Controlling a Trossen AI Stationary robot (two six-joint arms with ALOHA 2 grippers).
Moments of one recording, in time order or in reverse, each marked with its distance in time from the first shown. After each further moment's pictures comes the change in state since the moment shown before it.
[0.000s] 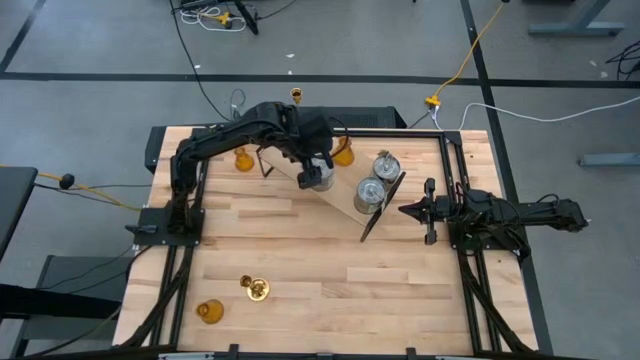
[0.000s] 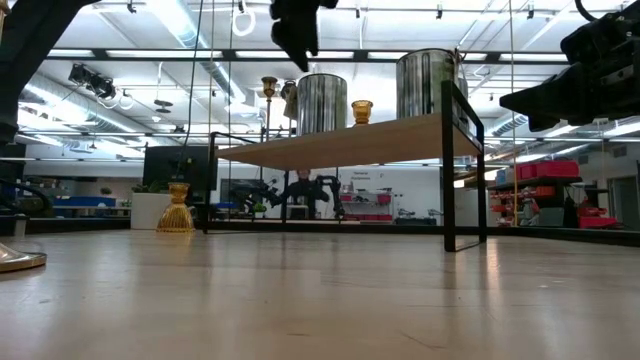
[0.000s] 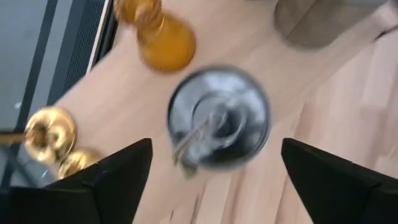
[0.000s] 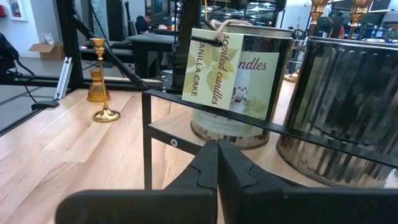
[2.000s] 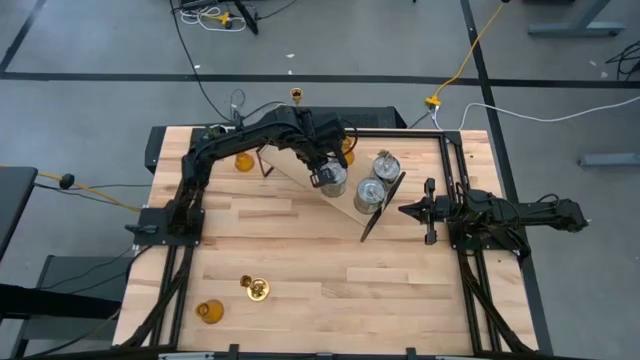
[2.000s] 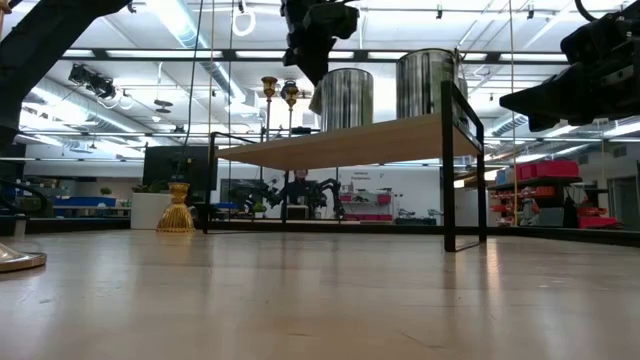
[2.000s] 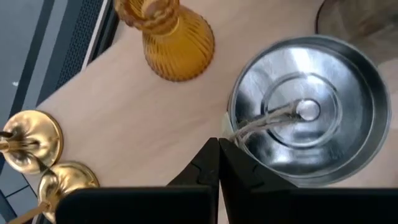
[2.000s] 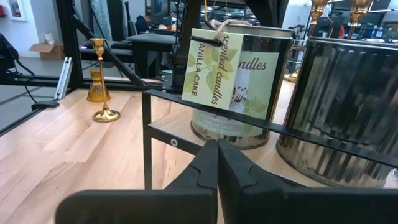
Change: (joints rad) left arm 0.027 0.096 -0.010 0.064 -0.016 -0.060; right arm 0.000 0.000 0.000 0.000 0.000 0.000
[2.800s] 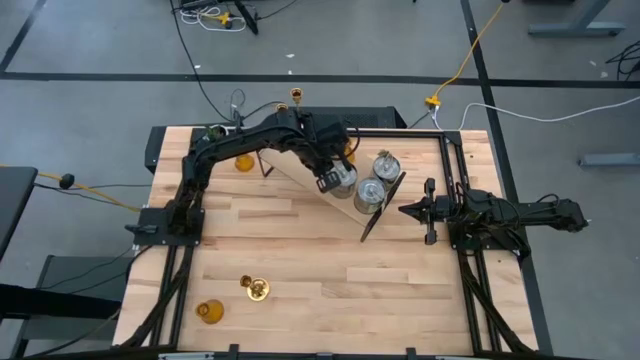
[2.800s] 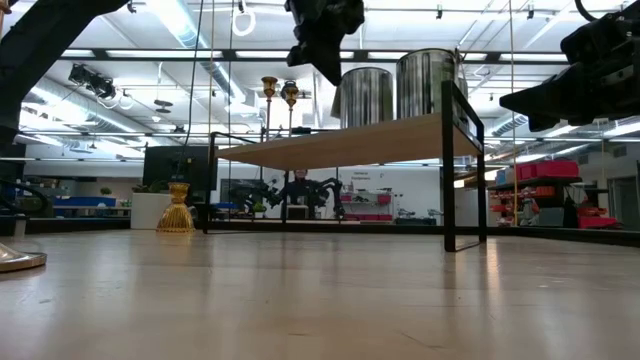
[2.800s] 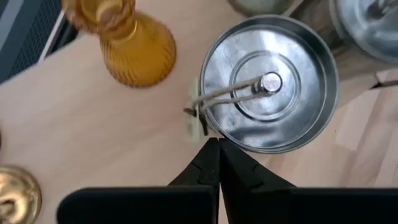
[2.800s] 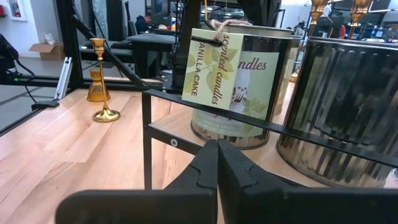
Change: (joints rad) left arm -0.027 0.000 0.000 0.046 0.098 -0.126; right arm 0.000 0.000 0.000 0.000 0.000 0.000
